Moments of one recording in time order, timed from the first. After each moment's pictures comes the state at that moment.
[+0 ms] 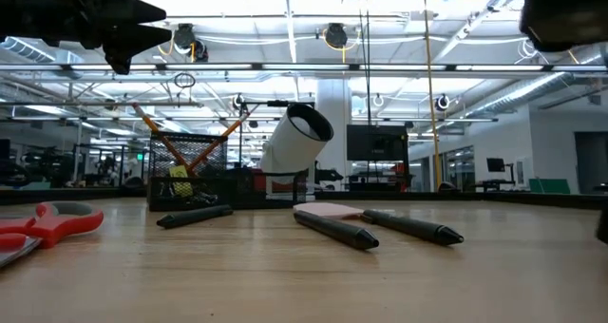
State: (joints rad) left arm -0.20 0.44 0.19 0.30 -0.32 -0.14; right arm 0.82 2.09 1.41 -0.91 0.44 1.73
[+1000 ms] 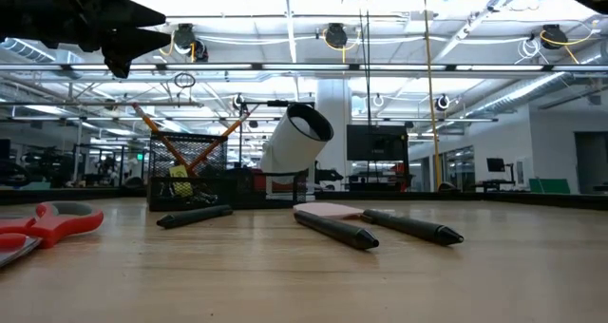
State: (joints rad) left arm -0.20 0.44 0.19 0.27 -0.31 -0.16; right arm 0.87 1.91 1.40 -1.10 0.32 0.52
